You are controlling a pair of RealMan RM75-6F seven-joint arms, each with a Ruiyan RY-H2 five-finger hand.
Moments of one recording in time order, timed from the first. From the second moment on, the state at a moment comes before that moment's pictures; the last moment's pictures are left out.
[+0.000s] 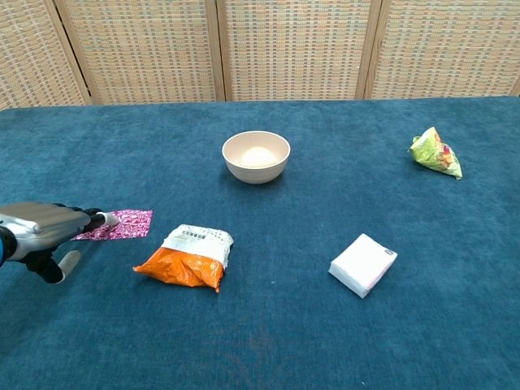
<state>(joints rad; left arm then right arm) -0.75 -1.54 0.01 -1.71 0.45 1.16 0.98 0.09 -1.07 0.06 -1.61 -1.49 1.44 0.09</state>
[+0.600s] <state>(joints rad) -0.69 -1.43 0.09 -1.67 0.48 1.12 0.90 0.08 -1.07 0.06 -1.62 -1.50 1.46 0.09</state>
